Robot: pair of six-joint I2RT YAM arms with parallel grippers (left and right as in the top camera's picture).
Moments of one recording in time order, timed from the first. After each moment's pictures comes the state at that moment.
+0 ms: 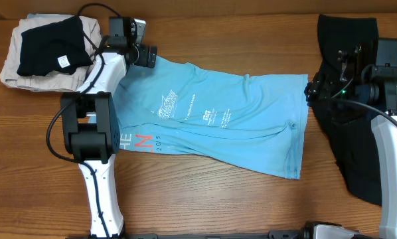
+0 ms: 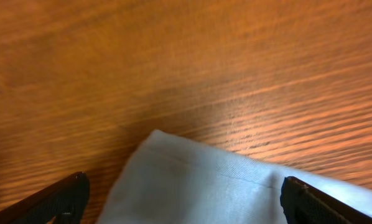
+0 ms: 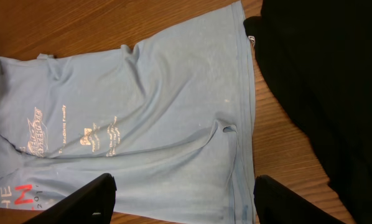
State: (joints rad) left arm -0.03 2.39 1.86 -0.37 0.05 0.16; right arm -0.09 1.43 1.52 -1.21 -0.17 0.26
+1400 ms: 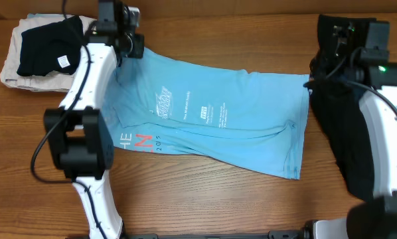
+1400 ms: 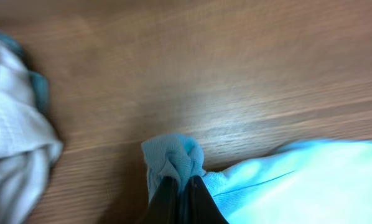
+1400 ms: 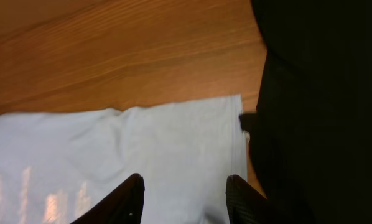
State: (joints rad) left arm -0.03 2.18 1.91 -0.66 0.08 0.08; right arm -0.09 1.61 1.52 -0.85 -0.11 0.17
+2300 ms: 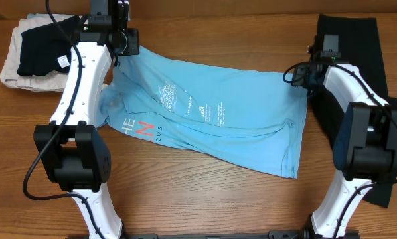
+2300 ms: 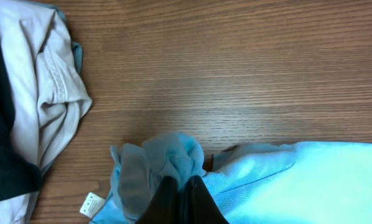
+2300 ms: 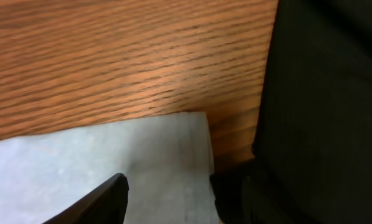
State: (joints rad) left arm -0.04 2.07 1.93 -0.81 0.00 -0.05; right arm -0.09 2.12 1.52 -0.56 0.07 0.15
